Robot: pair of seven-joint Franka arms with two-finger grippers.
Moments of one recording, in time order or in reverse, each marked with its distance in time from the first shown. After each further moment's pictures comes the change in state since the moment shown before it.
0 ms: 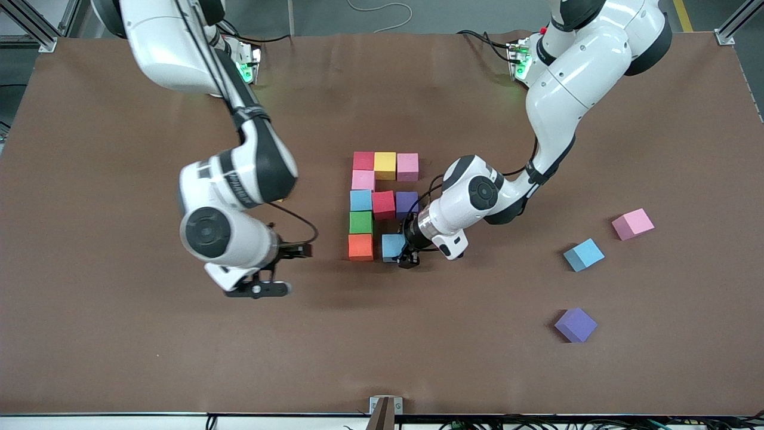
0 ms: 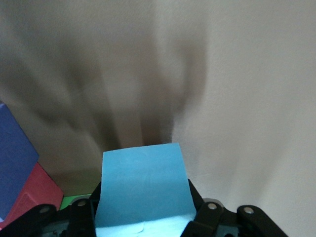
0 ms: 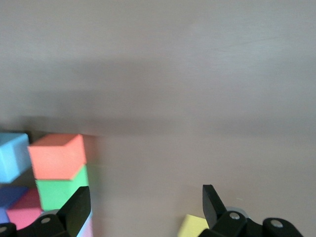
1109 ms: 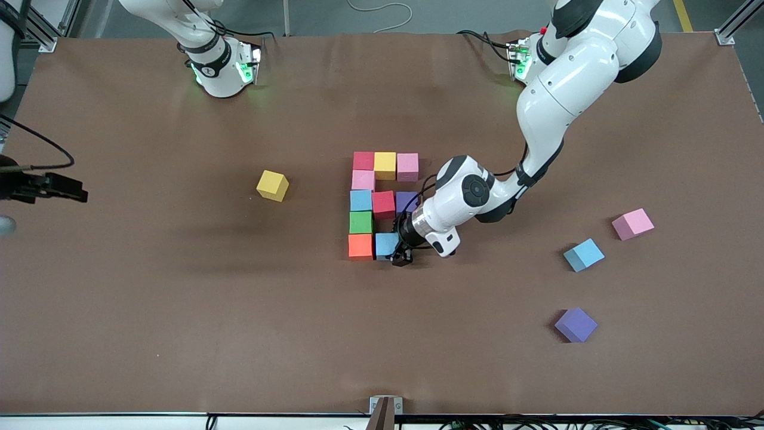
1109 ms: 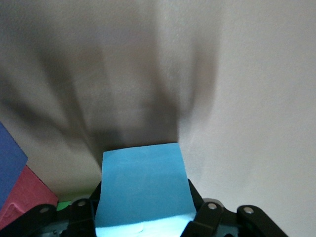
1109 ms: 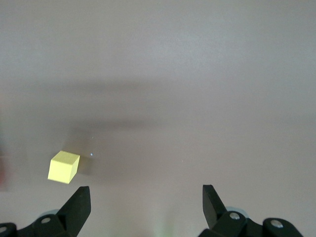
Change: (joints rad) left arm -0.025 0.047 0.000 -0.004 0.000 0.090 0.000; right arm -0.380 -0.466 -0.016 -0.195 -0.214 -0.239 -0.380
